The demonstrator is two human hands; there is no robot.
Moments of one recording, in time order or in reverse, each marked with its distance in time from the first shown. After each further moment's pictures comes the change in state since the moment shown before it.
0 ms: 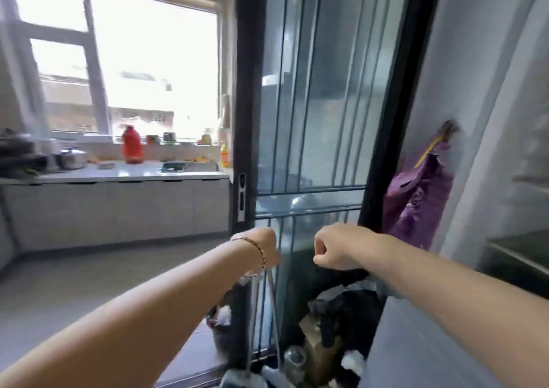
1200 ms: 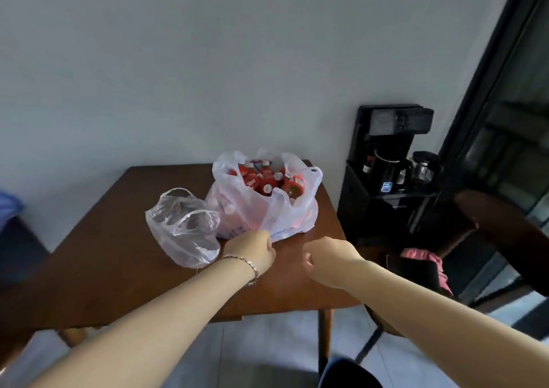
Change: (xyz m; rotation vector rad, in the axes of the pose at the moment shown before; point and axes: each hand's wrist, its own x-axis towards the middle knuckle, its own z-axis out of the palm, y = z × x) left_hand -0.916 -0.793 0.148 -0.266 0.396 -1.817; right_hand -0.356 -1.200 0.135 -0.167 -0.020 -1.831
